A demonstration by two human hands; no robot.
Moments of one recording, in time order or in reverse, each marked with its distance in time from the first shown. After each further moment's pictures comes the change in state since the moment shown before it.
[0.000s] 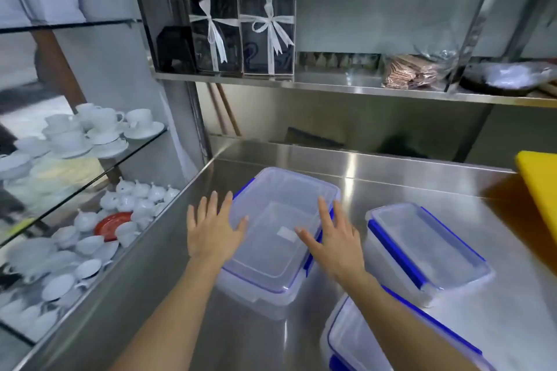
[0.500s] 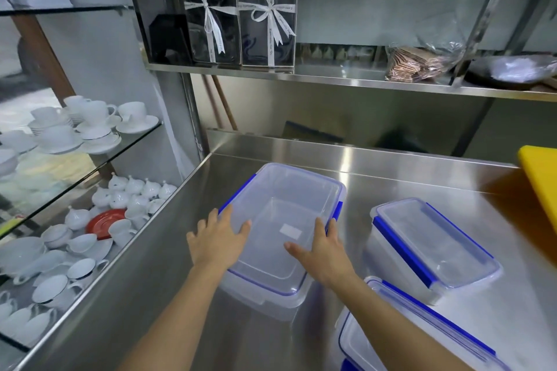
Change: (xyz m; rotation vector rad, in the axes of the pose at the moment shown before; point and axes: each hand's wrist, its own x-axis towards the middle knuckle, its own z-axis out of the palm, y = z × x) left_hand 0.000 -0.006 0.012 -0.085 -0.164 -0.116; right_hand 0.000 -0.019 0.026 0.213 -0.208 0.192
